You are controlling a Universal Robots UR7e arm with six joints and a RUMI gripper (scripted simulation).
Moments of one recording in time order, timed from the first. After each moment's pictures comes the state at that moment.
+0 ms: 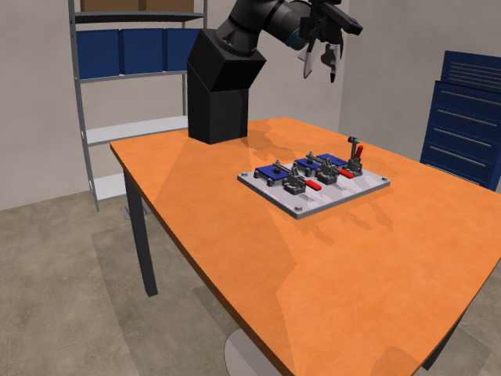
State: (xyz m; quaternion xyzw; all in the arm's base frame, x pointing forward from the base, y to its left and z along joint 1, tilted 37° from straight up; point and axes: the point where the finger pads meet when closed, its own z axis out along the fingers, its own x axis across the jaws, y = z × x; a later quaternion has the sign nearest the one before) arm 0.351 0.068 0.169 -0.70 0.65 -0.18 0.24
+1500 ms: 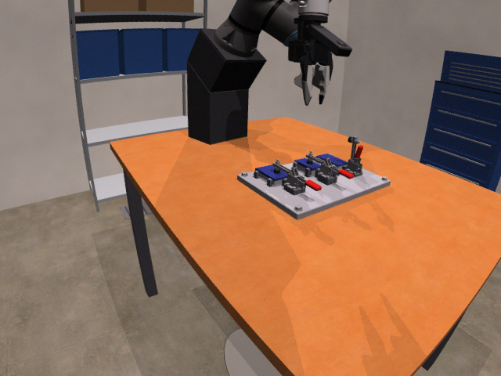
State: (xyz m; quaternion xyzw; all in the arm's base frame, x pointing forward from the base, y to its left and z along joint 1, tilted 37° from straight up) arm 0.388 0.064 0.121 -0.71 0.62 -0.16 0.29
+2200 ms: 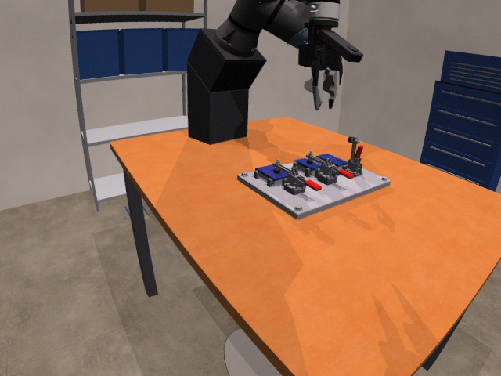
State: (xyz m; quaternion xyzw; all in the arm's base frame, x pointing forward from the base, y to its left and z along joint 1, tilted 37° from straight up) arm 0.403 0.088 0.126 -0.72 0.62 -0.16 0.29
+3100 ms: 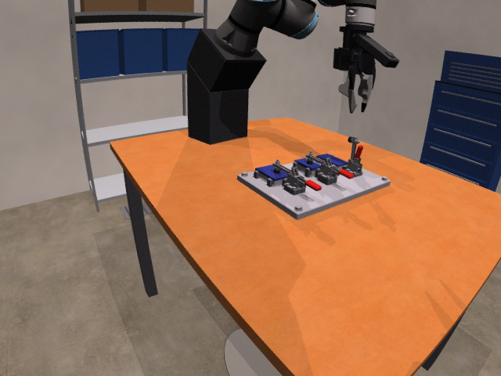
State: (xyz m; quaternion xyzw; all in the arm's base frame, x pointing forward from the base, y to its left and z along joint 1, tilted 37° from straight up) arm 0.431 0.166 0.163 -0.72 0.62 -0.16 0.28
